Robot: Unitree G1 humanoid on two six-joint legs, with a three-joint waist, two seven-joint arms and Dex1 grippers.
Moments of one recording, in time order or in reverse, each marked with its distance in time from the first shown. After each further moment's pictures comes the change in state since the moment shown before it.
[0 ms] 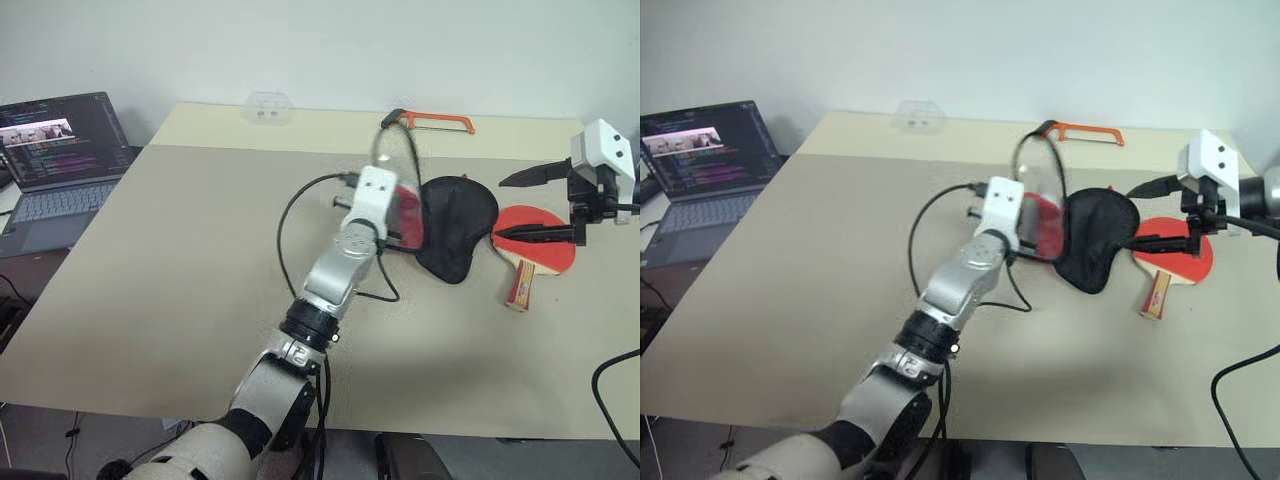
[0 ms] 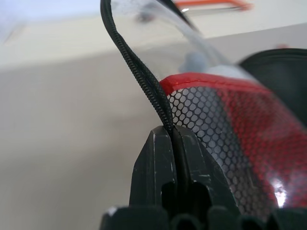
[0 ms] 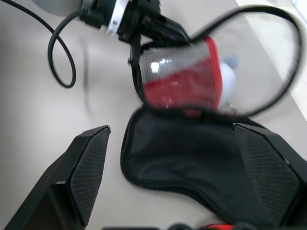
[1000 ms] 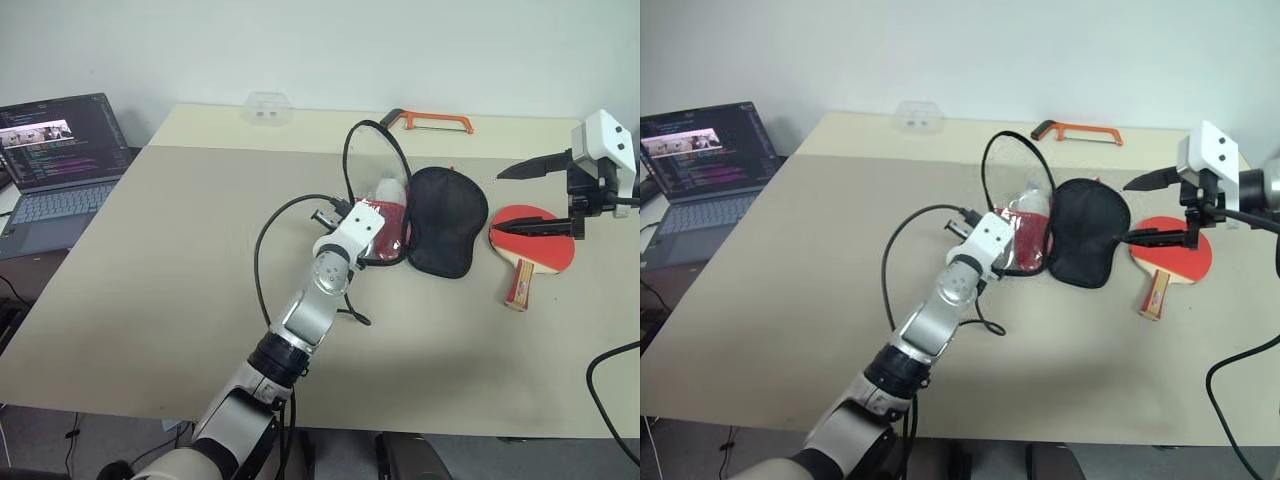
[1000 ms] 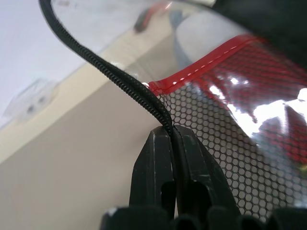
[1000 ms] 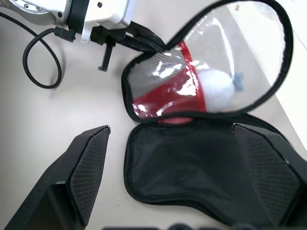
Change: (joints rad) left arm 0.254 0.172 -0.088 -0.244 0.334 0.058 -0.048; right arm -0.026 0.014 0.001 0.012 -0.006 -0.018 0.008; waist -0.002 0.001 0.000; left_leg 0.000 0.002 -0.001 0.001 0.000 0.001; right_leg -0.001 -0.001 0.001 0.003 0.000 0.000
